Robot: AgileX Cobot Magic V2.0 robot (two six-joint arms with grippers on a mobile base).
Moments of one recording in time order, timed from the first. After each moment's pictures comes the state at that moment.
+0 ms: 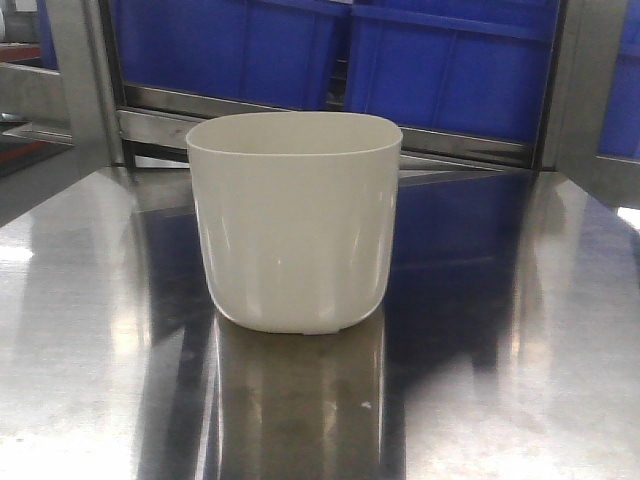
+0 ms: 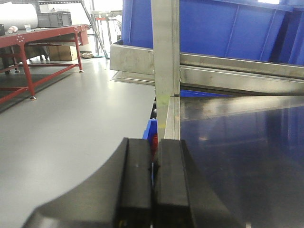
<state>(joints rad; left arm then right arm) -0.02 -0.01 0.01 -0.07 0.08 0.10 -0.05 0.39 -0.33 0.08 0.44 -0.07</state>
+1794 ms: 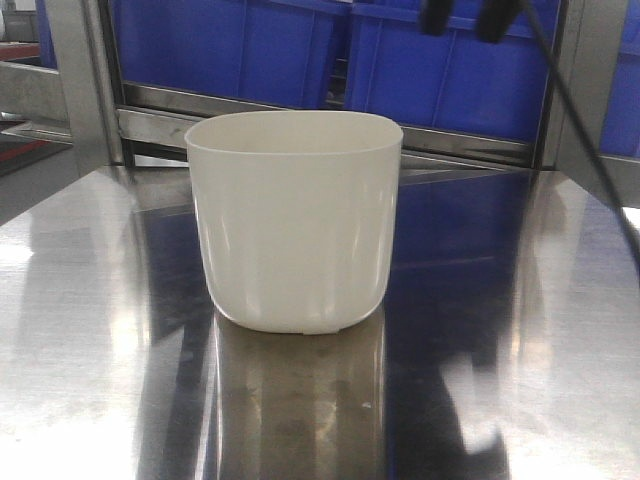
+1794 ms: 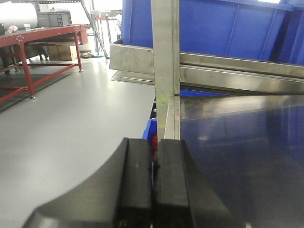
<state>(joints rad) -0.02 -0.01 0.01 -0.07 0.08 0.10 0.53 1.69 -1.72 -0.03 1.24 0.56</state>
